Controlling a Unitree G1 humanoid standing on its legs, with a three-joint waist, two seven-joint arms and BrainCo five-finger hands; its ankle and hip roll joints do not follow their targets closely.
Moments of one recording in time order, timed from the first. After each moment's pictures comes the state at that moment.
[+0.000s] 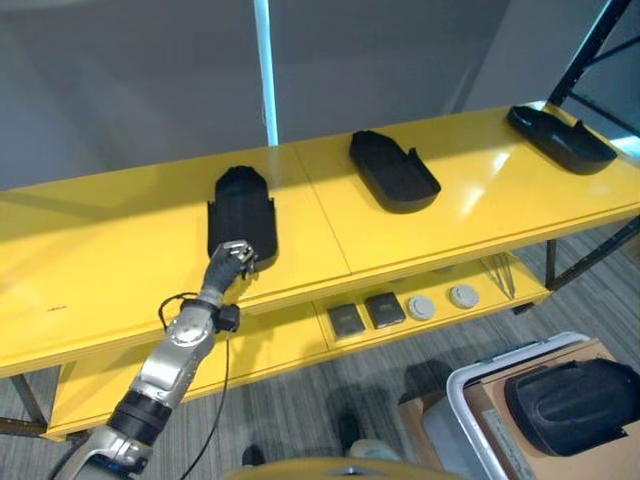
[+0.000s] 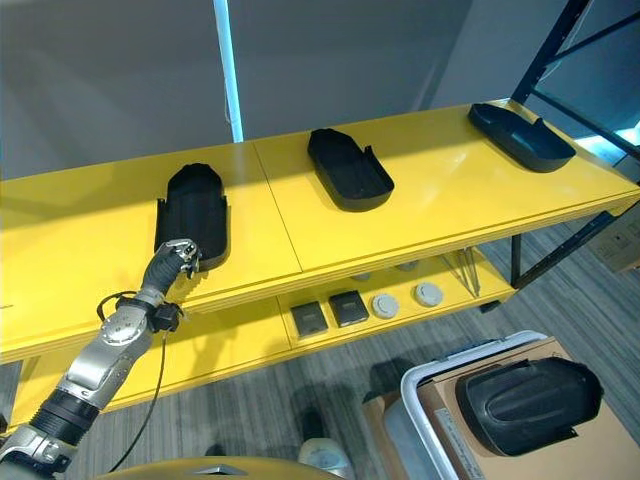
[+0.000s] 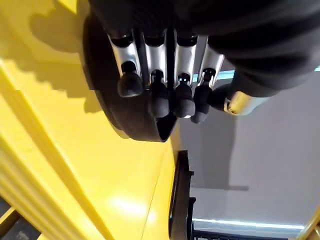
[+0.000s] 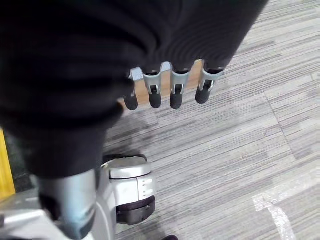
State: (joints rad) left arm -0.16 0.42 -0.32 0.09 -0.43 0.00 0.17; right arm 0.15 -0.22 0.20 1.19 0.21 0.14 -0.05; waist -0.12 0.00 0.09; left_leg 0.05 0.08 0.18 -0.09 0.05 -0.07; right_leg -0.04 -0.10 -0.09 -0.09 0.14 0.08
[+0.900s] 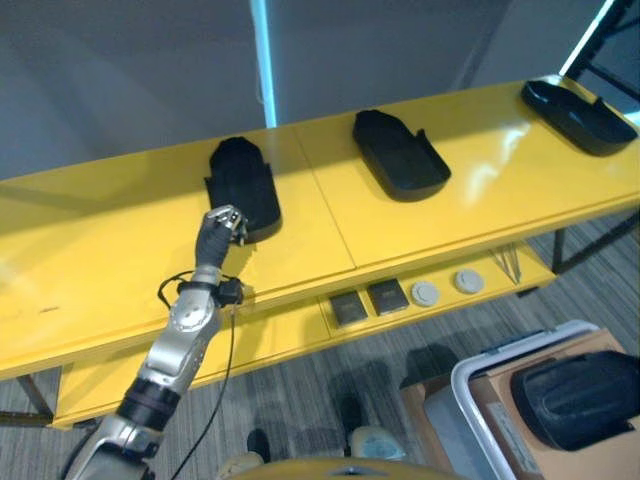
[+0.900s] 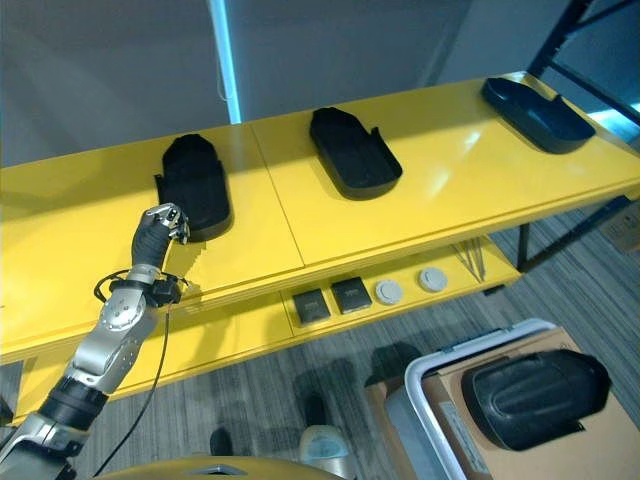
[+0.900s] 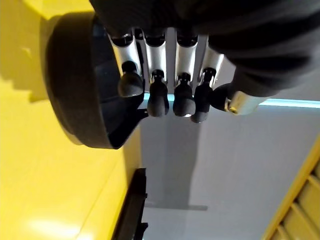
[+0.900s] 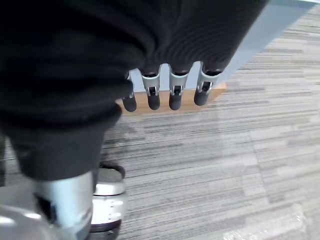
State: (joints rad) left arm -0.19 0.38 -0.28 0.00 -0.45 -0.13 0.27; right arm 0.08 -0.24 0.25 1.19 0.07 0.23 -0.12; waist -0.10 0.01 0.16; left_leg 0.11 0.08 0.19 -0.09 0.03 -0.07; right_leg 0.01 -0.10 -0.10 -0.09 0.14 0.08
